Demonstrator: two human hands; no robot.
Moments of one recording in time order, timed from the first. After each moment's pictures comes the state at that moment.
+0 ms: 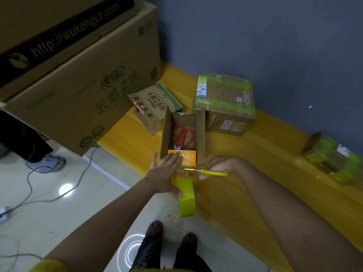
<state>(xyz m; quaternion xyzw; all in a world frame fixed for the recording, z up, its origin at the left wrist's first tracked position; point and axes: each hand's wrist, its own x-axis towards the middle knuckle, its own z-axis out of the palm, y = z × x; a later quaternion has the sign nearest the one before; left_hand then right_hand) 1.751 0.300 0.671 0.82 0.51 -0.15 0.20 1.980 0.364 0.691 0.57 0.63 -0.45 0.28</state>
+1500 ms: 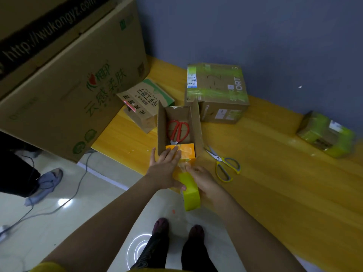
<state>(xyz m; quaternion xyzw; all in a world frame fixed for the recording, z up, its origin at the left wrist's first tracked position) 1.754 0.300 0.670 0.82 0.52 -0.17 0.19 1.906 0.272 0.633 0.73 0.35 -0.56 -0.17</state>
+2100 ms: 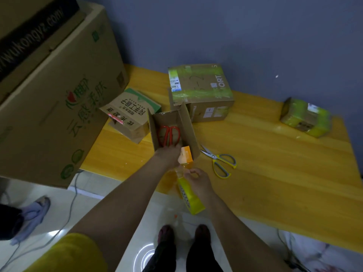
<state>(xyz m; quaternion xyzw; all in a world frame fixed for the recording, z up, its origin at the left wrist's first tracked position) 1.785 0.377 0.674 0.83 0.47 -0.20 0.23 1.880 0.262 0.624 0.78 0.32 -0.44 -0.31</state>
